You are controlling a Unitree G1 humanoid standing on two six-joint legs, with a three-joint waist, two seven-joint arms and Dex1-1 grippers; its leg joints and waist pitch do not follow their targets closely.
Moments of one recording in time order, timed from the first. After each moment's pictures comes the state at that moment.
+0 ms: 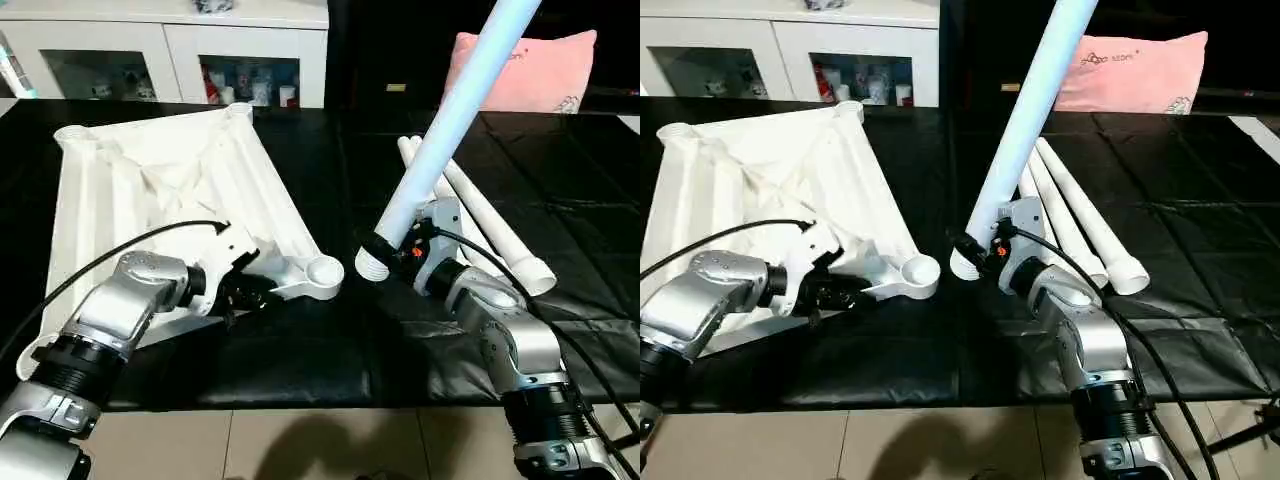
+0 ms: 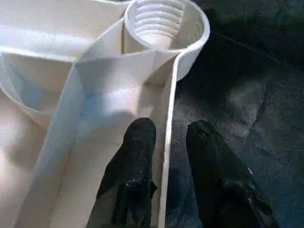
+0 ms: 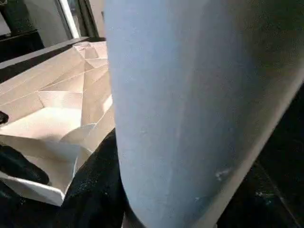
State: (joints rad) left arm -0.53 0.58 -0.32 0.35 -0.17 0.49 -1.05; right arm -0.39 -0.17 0.03 0.20 0.30 0.34 0.54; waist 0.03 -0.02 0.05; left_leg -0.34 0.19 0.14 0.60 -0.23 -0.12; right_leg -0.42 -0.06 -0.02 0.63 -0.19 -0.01
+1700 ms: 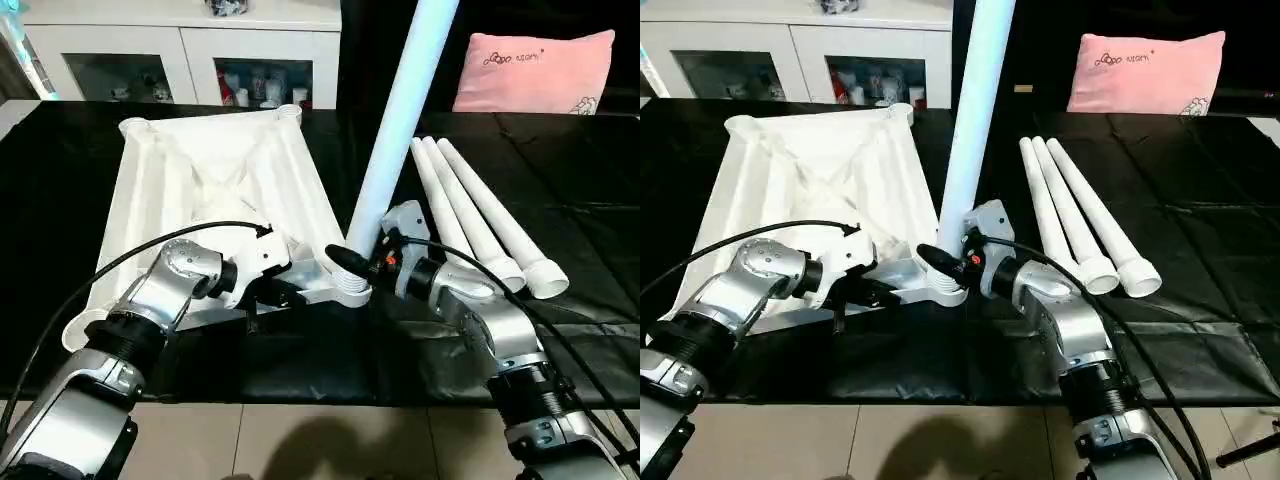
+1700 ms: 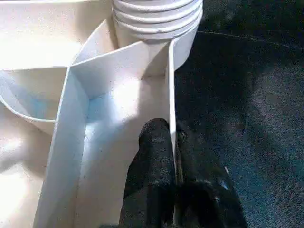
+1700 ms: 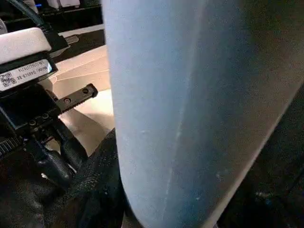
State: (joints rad) left arm -0.68 0.44 -0.38 0.67 -0.02 0.10 -1.18; right arm -0.48 -0.18 0.14 0.36 0.24 0.24 0.73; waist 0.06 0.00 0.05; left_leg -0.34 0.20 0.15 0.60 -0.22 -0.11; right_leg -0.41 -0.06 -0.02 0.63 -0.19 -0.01
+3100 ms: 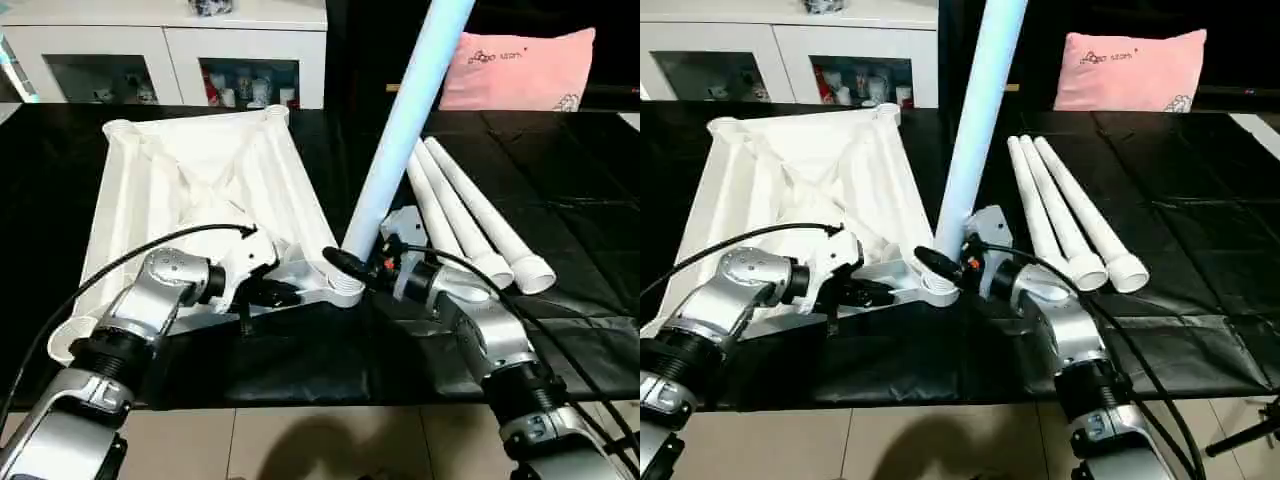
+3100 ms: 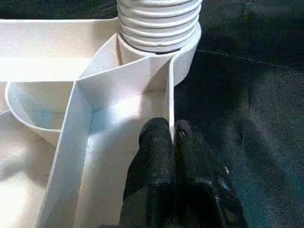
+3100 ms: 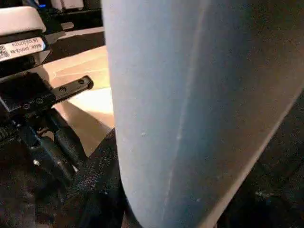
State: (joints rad) left arm -0.59 0.46 -0.30 0.57 -0.04 0.13 -1.17; right arm -0.50 -0.18 0.15 0.48 0.22 0.11 0.79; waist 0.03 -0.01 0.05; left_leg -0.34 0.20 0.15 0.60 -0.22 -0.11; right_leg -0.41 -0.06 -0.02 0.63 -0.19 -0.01
